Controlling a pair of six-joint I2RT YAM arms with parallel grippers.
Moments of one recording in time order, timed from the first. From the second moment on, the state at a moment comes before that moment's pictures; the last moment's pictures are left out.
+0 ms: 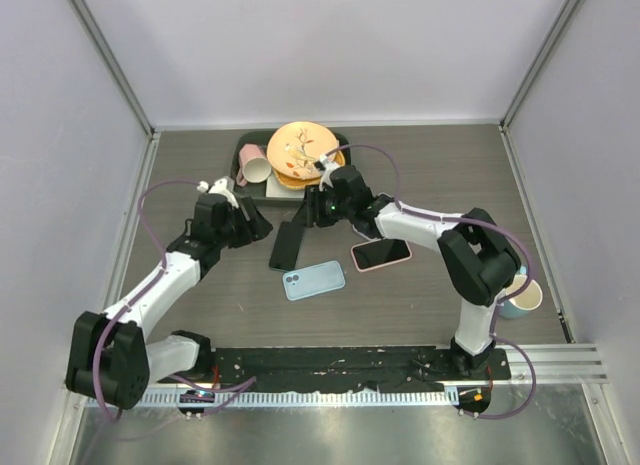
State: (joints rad) left arm -0.28 1.19 0.69 -0.11 0.12 -0.56; right arm 0.72 1.82 1.19 0.12 -0.31 0.54
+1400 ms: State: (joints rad) left arm -0.27 1.30 0.34 0.29 0.25 -1.07; right arm 0.65 2.00 1.04 0.42 -0.24 0.60
